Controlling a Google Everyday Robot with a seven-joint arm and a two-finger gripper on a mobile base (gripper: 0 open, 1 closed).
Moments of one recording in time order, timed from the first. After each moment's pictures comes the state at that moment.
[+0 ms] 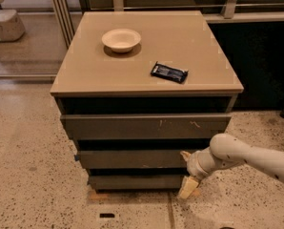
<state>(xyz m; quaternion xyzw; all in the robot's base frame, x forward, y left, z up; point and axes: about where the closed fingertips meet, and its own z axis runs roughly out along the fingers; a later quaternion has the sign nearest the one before) 0.512 -0.160 0.440 -0.61 0.75 0.18 0.21</state>
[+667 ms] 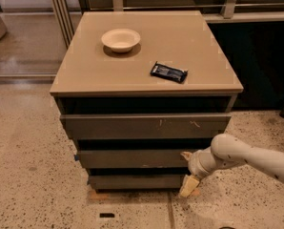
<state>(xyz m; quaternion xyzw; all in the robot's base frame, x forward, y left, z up) 0.523 -0.162 0.433 -0.61 0.75 0.17 0.22</state>
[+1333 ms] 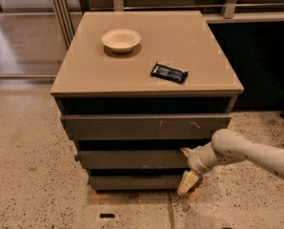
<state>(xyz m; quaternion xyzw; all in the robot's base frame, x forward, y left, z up) 0.534 -0.161 0.449 -0.60 0.75 0.18 0.23</state>
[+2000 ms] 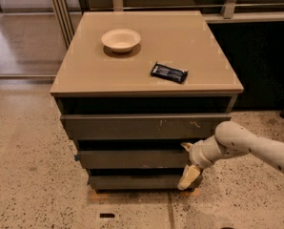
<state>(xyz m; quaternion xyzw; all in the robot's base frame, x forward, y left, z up) 0.536 -0.161 0.474 -0.59 0.74 0.21 0.23</state>
